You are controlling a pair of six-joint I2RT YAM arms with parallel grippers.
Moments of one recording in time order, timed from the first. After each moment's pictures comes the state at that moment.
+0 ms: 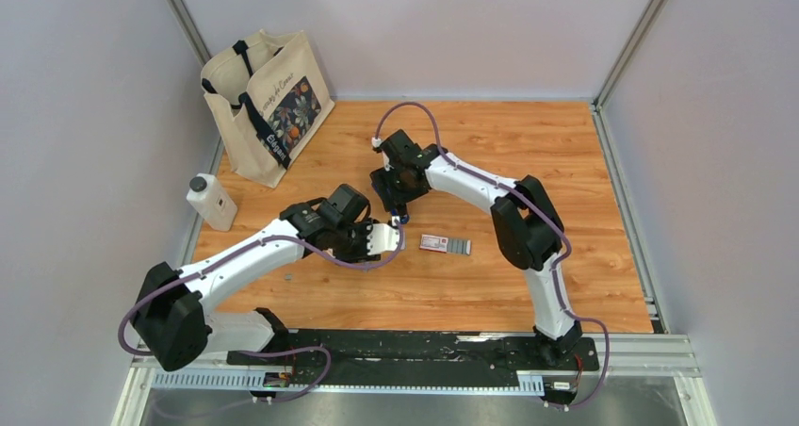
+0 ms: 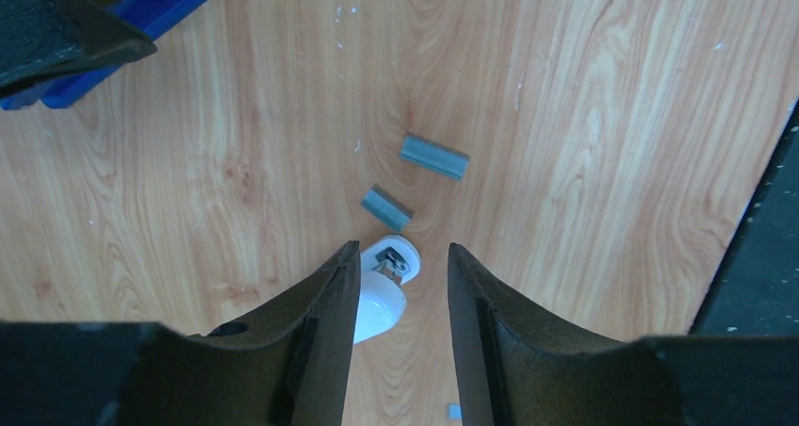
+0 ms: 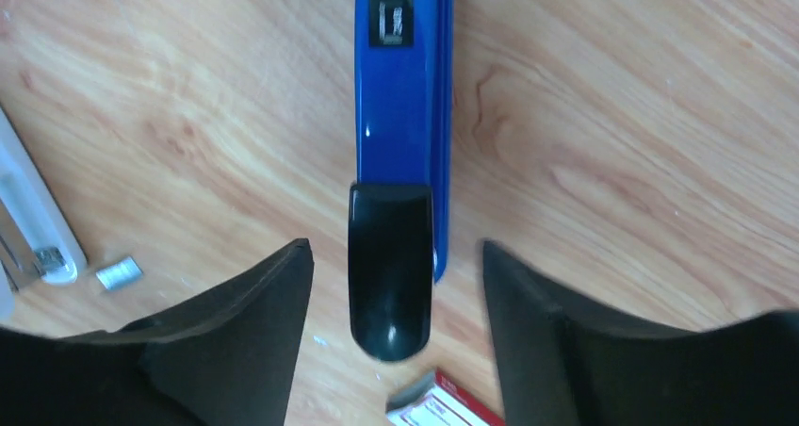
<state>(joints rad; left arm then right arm) -0.74 1.24 0.89 -0.74 0.20 0.76 0.72 2.15 1.75 -0.65 -0.04 0.22</state>
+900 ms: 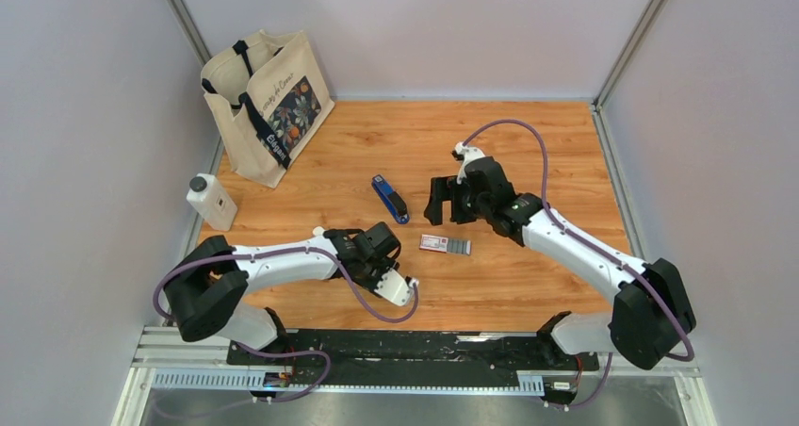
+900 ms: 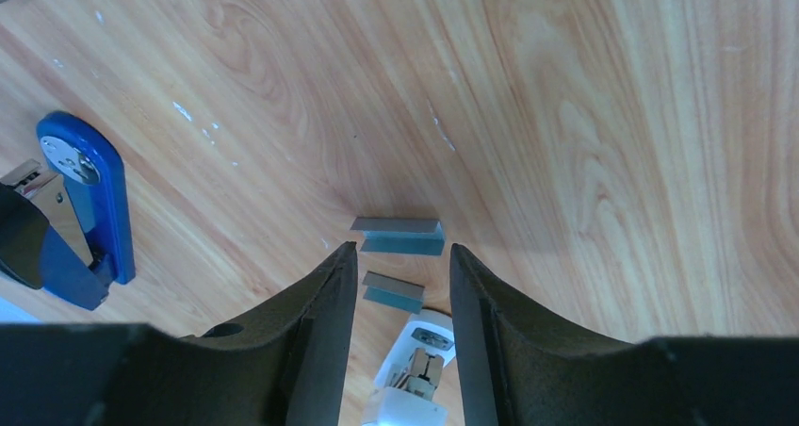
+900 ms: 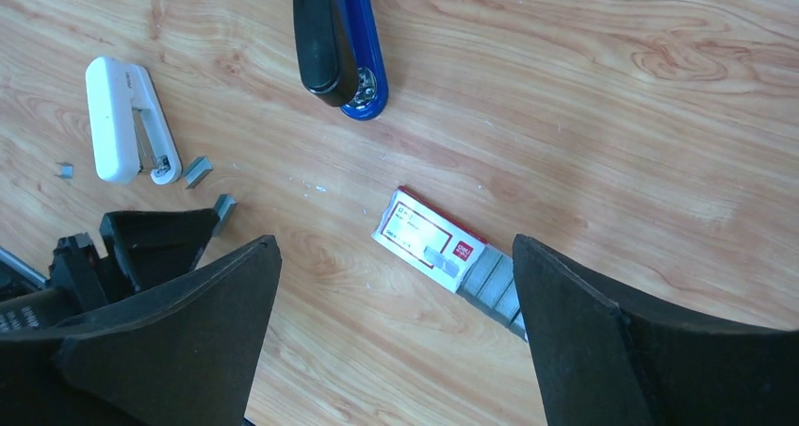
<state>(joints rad) -0.98 1.43 0.76 -0.56 -0.04 1.14 0.62 1.34 0.94 -0.31 -0.06 0.41</state>
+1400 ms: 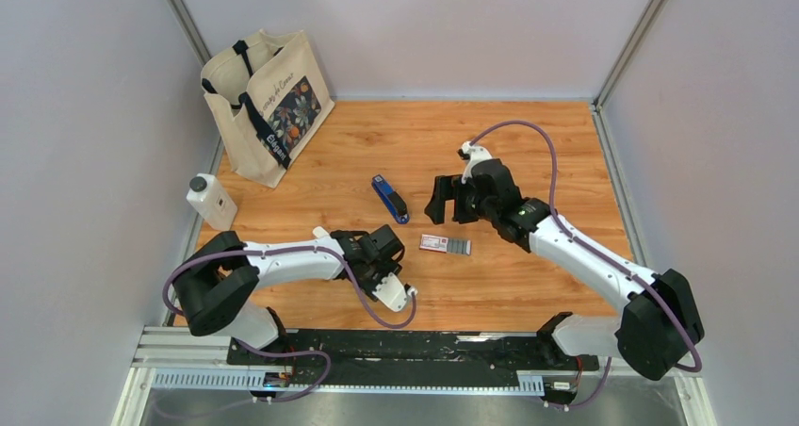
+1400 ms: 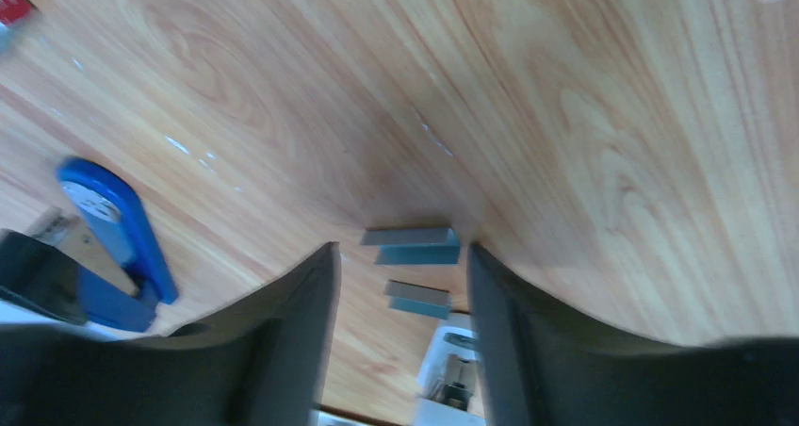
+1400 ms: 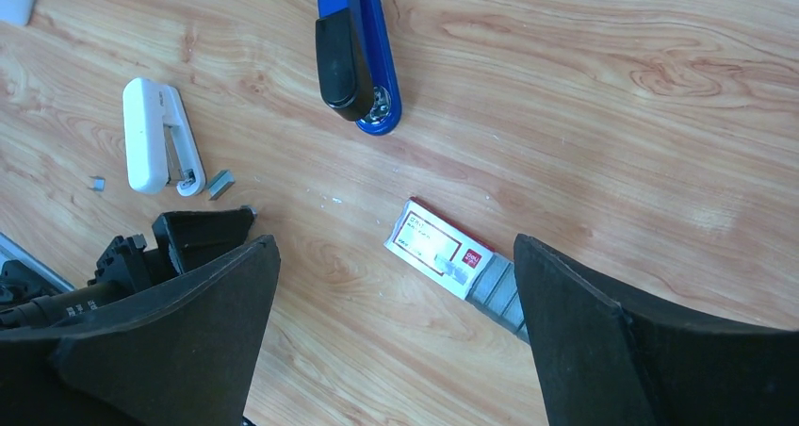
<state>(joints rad) -0.99 1.49 0.76 -0.56 -0.09 1.29 0.62 1.26 0.89 -0.25 -0.05 0.44</state>
